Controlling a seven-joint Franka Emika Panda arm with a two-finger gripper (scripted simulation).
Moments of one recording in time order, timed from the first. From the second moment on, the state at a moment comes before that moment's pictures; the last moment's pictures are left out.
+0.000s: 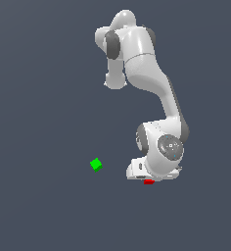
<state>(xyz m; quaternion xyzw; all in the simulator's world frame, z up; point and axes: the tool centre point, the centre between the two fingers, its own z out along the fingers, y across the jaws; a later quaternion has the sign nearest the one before) 0.134 0.147 0.020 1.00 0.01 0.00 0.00</state>
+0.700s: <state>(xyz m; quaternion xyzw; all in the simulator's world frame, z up) 0.133 0.147 0.089 1.00 0.01 0.00 0.00</state>
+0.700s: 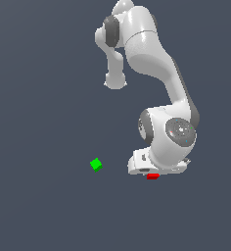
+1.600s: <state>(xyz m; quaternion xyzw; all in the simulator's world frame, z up) 0.132 0.141 0.118 1.00 0.01 0.00 0.00</state>
